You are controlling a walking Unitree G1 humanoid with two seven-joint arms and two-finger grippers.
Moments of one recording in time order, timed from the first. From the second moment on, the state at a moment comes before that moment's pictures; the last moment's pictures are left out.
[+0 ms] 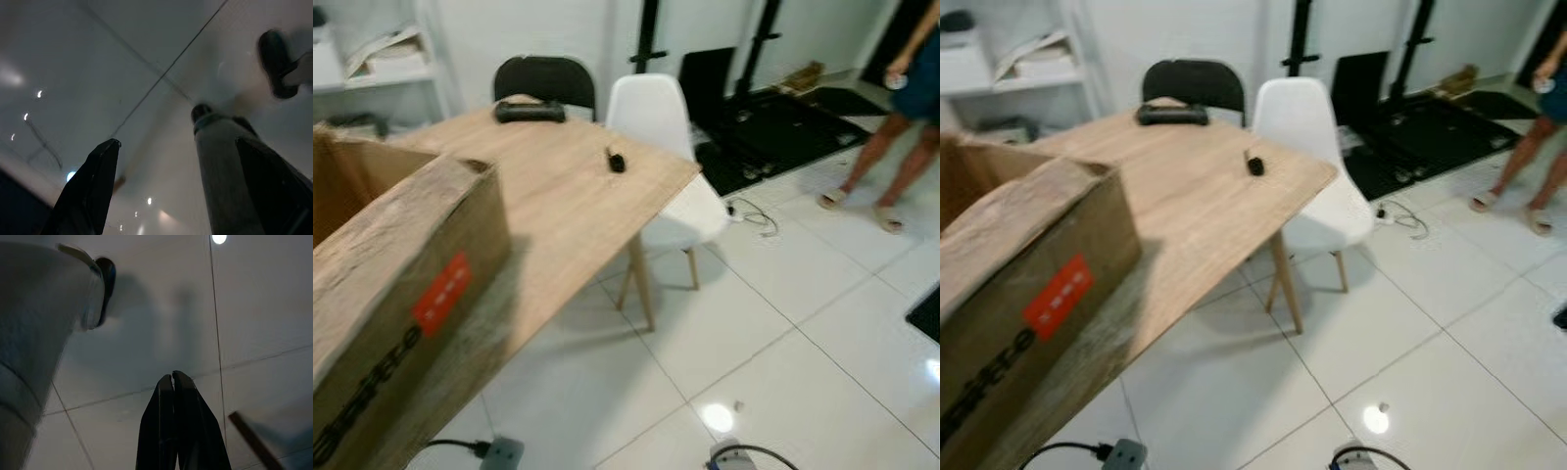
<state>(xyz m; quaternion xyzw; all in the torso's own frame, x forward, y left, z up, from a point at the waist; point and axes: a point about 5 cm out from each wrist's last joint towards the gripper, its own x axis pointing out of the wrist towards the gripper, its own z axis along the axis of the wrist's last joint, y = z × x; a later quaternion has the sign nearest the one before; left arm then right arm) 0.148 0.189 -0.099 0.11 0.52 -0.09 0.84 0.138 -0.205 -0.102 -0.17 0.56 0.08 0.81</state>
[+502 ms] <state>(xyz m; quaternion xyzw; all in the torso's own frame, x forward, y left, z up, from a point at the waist) 0.153 0.189 -0.097 0.12 0.51 -0.09 0.85 0.132 -0.208 -0.103 -0.18 0.57 0.08 0.80</state>
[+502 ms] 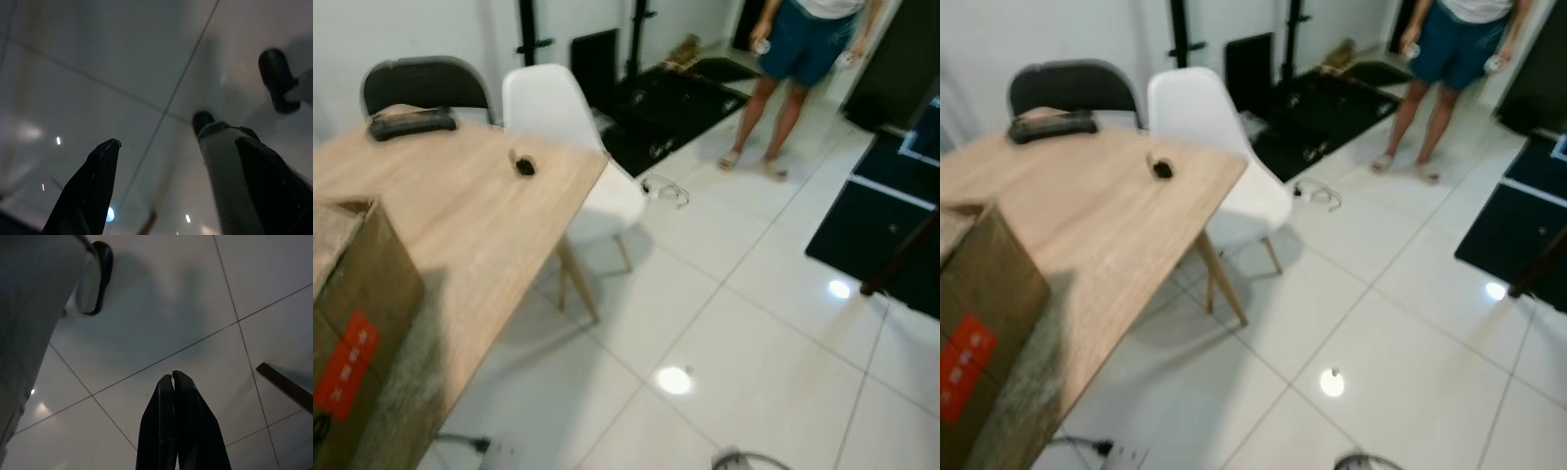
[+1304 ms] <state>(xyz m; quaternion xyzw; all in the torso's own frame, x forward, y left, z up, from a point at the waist) 0.137 0.191 -0.103 0.12 0.54 -0.09 0.83 0.121 -0.209 -0.106 -0.19 0.58 0.09 0.79</state>
